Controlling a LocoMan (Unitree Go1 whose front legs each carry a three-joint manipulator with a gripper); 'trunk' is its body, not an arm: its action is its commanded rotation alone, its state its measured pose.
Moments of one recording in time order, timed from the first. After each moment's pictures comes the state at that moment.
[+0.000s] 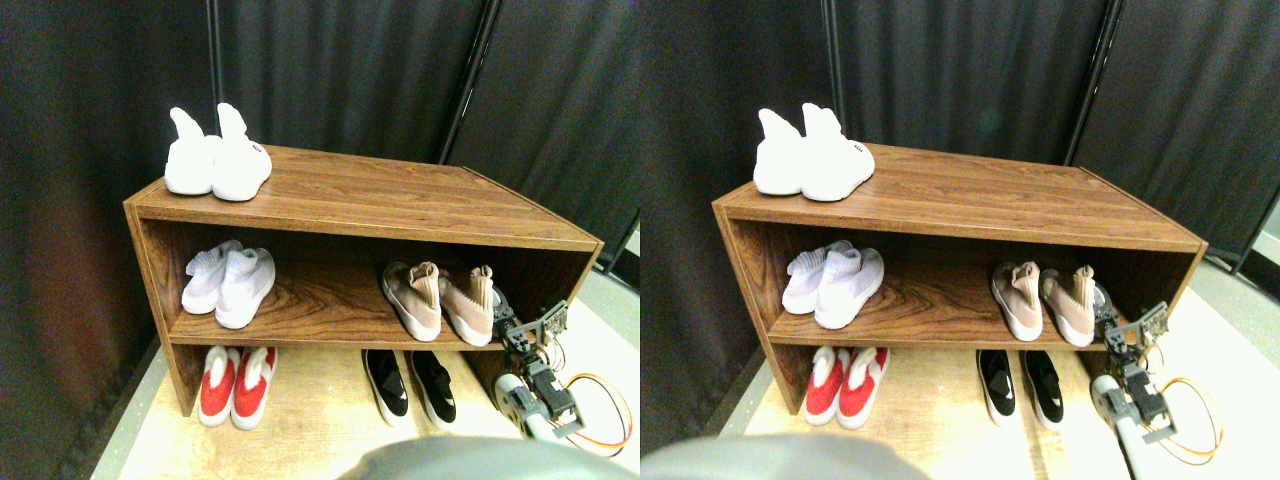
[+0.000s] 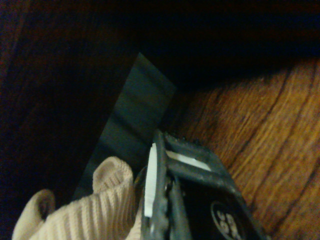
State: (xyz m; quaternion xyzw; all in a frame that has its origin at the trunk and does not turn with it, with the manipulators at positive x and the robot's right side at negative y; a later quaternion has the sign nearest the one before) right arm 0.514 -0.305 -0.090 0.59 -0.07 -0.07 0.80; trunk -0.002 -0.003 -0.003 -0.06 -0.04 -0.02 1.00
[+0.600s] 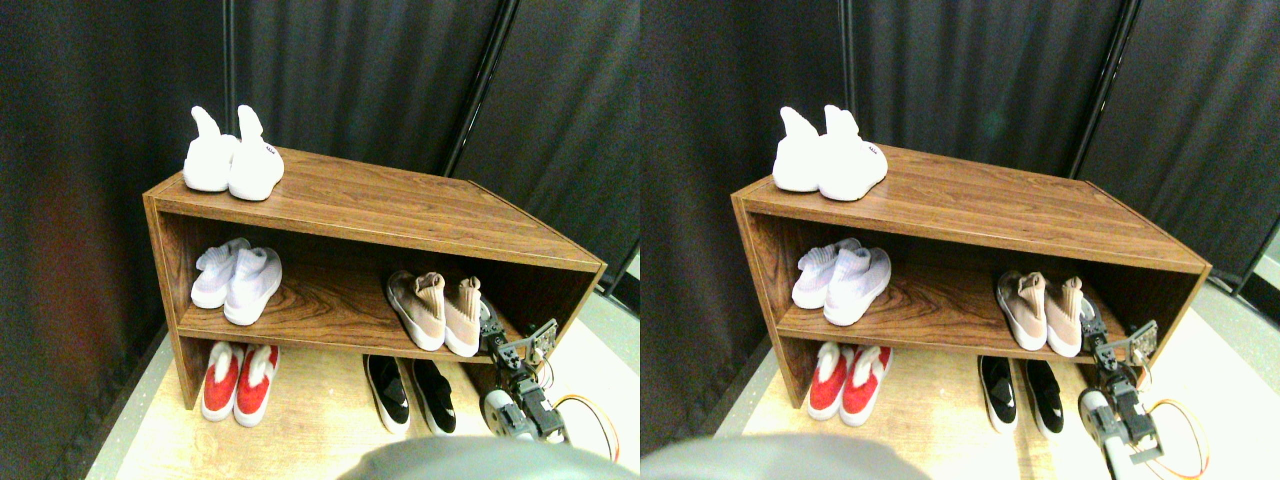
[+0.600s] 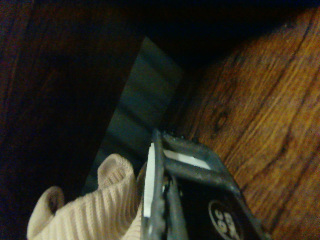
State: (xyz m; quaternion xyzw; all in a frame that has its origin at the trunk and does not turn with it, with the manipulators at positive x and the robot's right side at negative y) right arm 0.511 -0.281 -0.094 0.60 -0.05 -0.05 0.80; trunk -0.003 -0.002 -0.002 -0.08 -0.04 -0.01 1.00
